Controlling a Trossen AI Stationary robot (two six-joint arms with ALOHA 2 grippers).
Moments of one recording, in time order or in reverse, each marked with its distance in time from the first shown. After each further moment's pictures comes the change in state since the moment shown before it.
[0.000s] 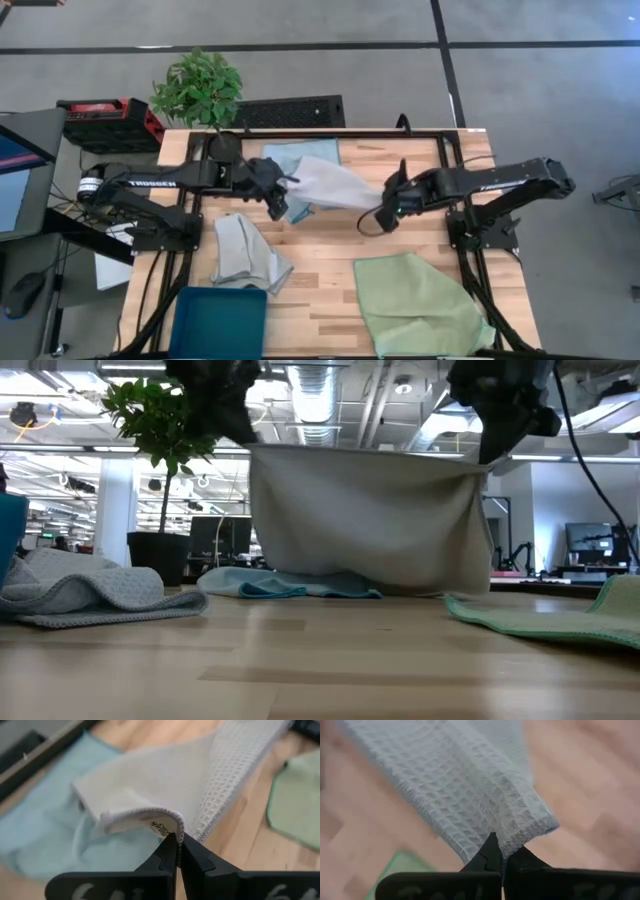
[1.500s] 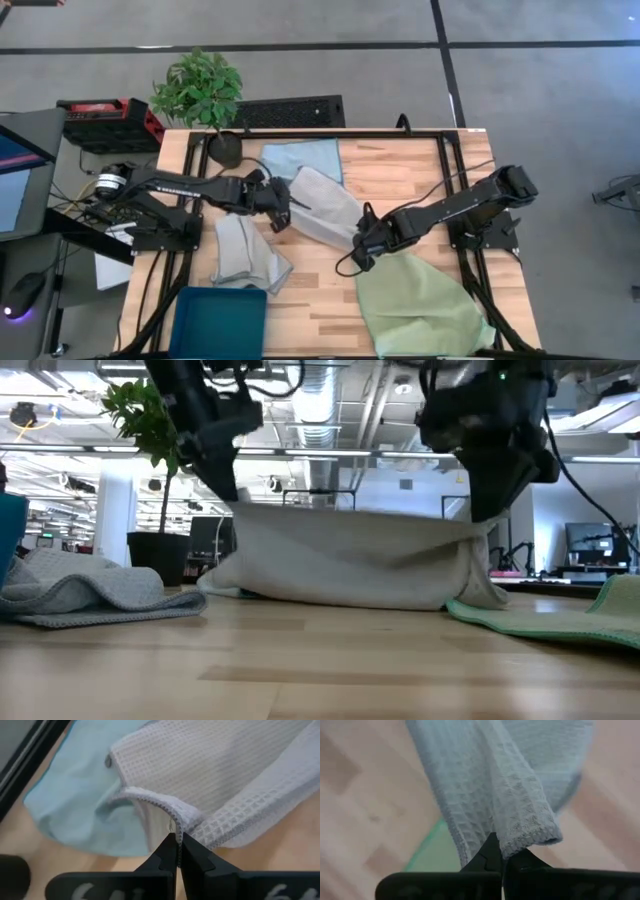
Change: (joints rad) left arm -0.069 0.175 -0.066 -0.055 -0.192 0.038; right arm 0.175 0.342 0.000 0.223 -0.106 0.161
